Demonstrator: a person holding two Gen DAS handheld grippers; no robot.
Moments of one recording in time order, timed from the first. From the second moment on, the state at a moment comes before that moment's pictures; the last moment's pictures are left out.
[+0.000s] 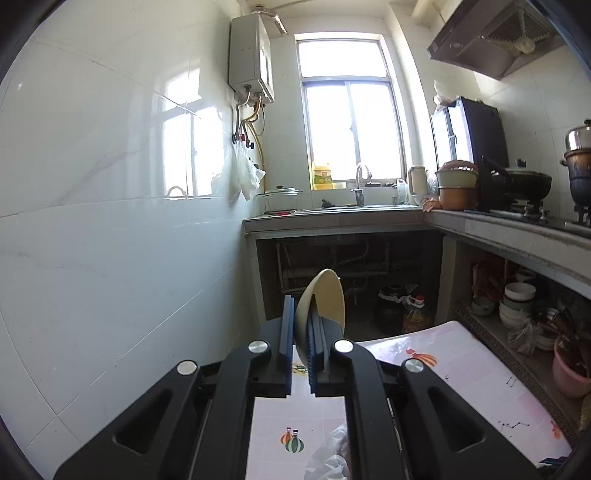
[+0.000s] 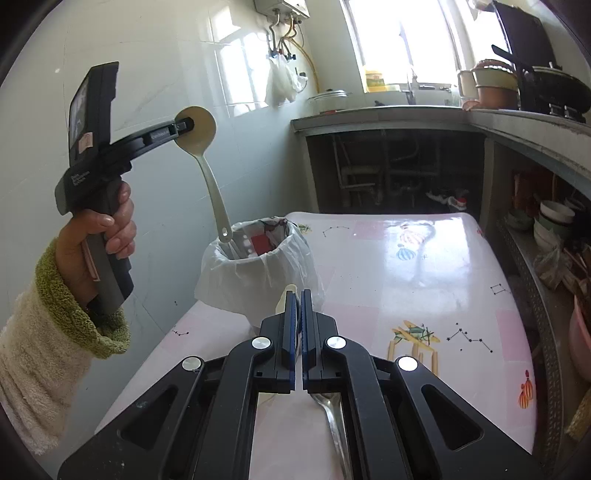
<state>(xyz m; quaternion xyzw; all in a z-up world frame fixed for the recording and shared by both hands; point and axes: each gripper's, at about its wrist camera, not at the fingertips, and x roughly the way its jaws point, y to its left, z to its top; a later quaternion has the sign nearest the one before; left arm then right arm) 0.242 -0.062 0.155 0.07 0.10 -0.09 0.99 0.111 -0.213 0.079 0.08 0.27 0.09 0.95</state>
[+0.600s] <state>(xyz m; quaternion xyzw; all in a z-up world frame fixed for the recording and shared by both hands) 0.254 -0.097 0.063 0.21 0.12 -0.09 0.97 0.118 -0.226 0.057 0.11 0.29 0.09 0.95</state>
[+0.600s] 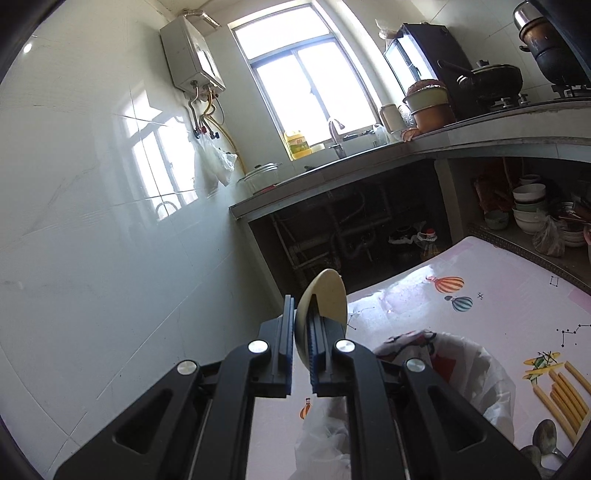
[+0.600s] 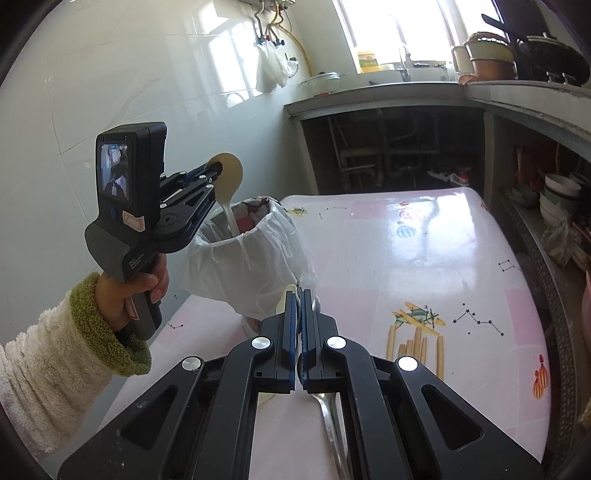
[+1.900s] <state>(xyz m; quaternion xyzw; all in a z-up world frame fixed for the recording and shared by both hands) 0.178 0.012 0.067 0.00 0.26 -0.16 0.95 0.195 -0.224 0.192 0.08 0.14 0.08 0.98</state>
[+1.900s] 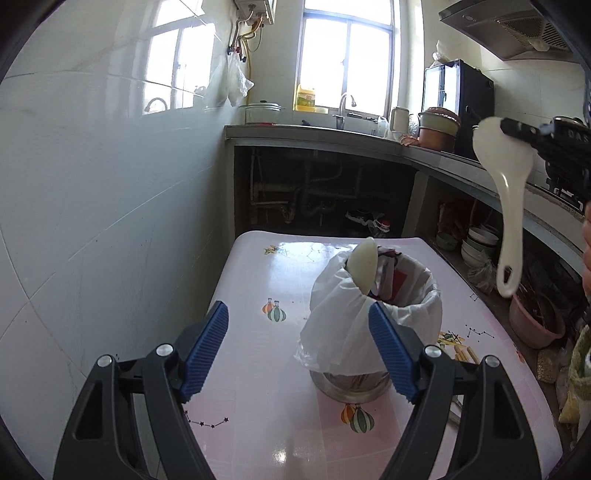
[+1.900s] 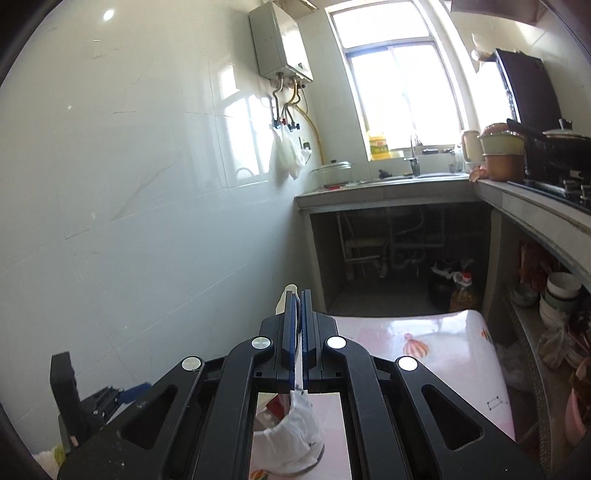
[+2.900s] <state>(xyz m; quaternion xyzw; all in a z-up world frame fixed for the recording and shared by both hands) 0.143 0.001 0.032 0.02 0.27 -0.16 0.95 0.237 -0.169 0.098 -0.08 0.19 0.12 0.97</state>
